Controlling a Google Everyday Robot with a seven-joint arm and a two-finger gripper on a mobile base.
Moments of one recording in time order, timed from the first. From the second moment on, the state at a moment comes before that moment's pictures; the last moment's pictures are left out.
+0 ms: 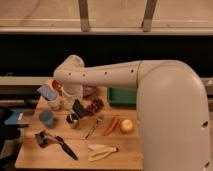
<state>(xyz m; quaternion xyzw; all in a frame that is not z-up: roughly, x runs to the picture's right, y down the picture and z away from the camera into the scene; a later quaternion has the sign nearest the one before) -0.154 0.069 0.760 -0.29 0.05 0.40 0.87</state>
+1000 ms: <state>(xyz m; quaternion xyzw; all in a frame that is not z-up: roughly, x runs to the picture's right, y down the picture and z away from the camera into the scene) -0.196 0.071 0.775 -0.31 0.00 0.37 0.87</state>
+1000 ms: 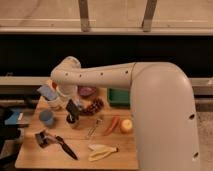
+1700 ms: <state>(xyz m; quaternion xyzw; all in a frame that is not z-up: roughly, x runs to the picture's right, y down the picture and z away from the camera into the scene) -0.213 0.093 0.785 -0.34 -0.02 0.36 0.87</state>
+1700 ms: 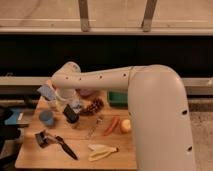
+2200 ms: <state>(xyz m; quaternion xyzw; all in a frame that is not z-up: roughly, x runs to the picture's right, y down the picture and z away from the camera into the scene) -0.210 0.101 0.787 -0.35 -0.04 0.36 0.86</state>
